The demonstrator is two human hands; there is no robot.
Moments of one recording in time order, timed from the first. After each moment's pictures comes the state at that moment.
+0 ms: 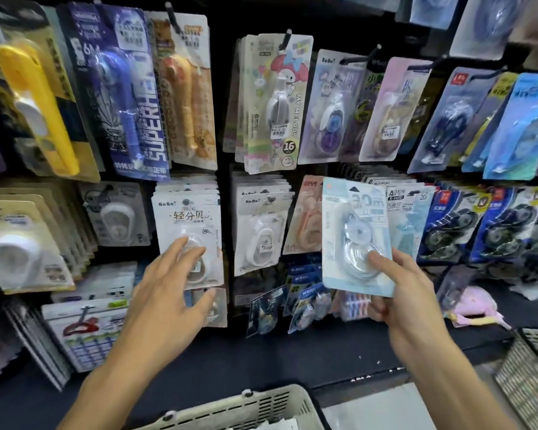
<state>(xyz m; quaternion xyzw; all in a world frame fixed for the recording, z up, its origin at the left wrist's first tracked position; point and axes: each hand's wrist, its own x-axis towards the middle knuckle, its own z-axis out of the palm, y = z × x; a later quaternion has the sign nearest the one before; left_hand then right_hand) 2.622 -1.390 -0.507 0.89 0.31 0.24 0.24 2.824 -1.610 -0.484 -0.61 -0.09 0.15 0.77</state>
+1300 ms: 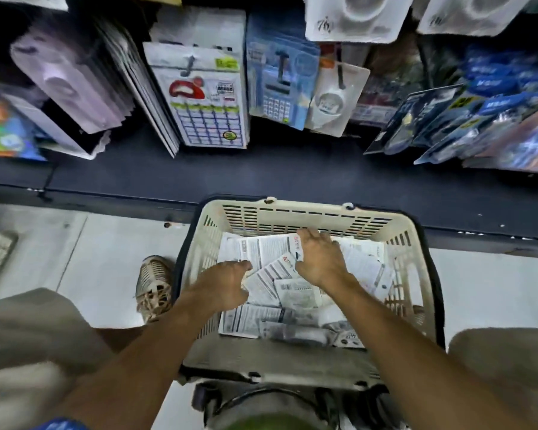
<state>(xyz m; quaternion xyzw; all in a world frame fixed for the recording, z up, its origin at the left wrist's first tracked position) 2.470 -1.424 -0.797 0.83 0.37 -0.29 0.29 2.664 -1.508 -0.811 -0.82 -0.49 0.27 -0.04</state>
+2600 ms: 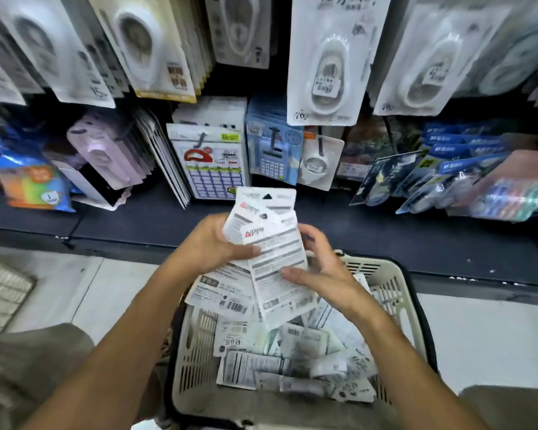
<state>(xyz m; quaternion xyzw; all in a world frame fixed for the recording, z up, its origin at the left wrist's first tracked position) 2.502 -1.359 -0.682 0.71 0.41 0.10 0.57 2.685 -1.521 -0.715 -0.61 -0.36 0.51 0.48</state>
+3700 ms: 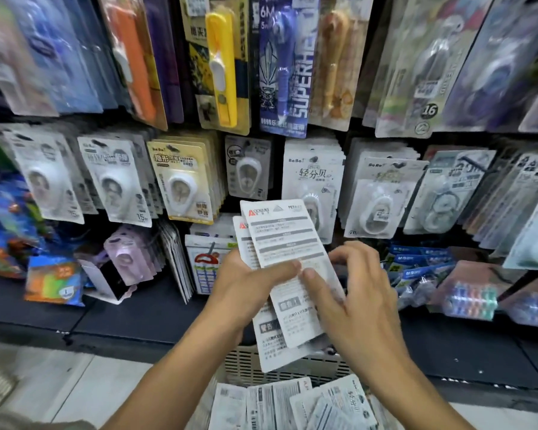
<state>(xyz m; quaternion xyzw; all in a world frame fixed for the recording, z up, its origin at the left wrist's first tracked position) 2.551 -1.414 -0.513 0.60 0.33 0.34 0.65 2.671 -1.527 -0.522 -0.78 -0.46 0.03 0.42</state>
